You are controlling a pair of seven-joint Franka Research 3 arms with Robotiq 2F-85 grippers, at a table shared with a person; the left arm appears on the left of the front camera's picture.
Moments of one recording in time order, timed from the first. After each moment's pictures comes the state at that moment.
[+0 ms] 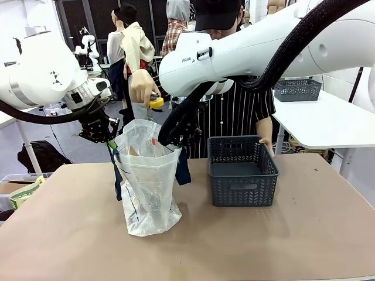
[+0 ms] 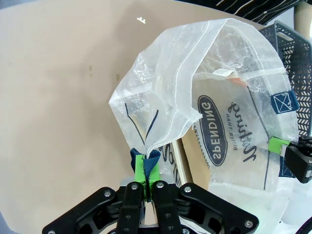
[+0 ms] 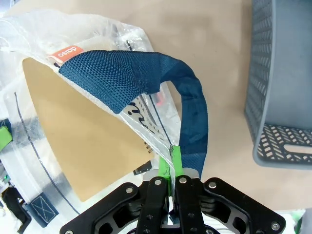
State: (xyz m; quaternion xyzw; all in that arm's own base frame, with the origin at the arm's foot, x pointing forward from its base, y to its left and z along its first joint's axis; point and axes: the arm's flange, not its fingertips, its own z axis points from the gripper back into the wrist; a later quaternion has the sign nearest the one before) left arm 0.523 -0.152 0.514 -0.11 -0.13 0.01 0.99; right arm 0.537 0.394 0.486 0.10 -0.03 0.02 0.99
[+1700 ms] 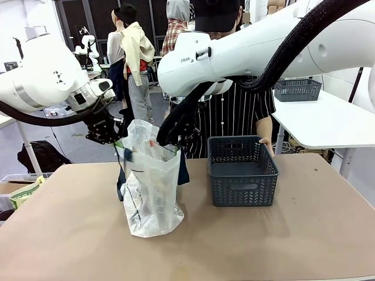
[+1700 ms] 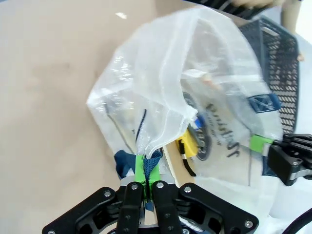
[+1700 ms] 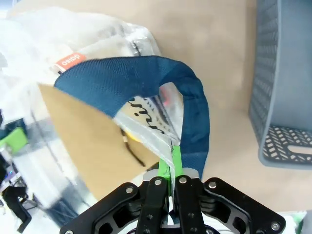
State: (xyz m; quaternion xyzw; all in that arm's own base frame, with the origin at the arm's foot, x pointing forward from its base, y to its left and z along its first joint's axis) left arm 0.523 -0.167 0.507 -0.16 -0.12 0.00 0.98; right arm 0.533 0.402 0.488 0.11 -0.04 0.03 0.99
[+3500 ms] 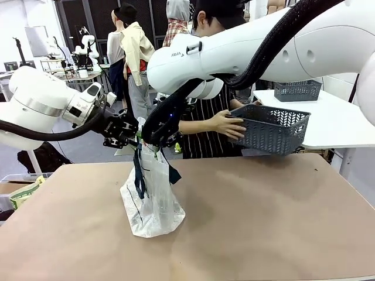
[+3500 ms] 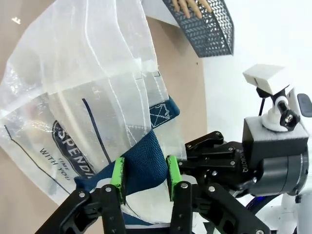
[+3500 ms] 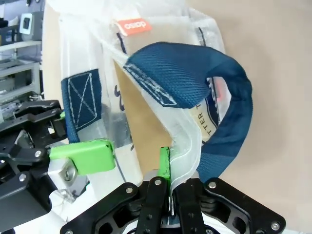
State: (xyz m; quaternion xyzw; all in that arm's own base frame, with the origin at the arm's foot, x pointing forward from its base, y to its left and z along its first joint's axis) left arm 0.527 -0.160 0.478 -0.42 -0.12 -0.01 0.90; right arm 0.525 0.437 0.490 0.19 -0.03 0.11 0.98
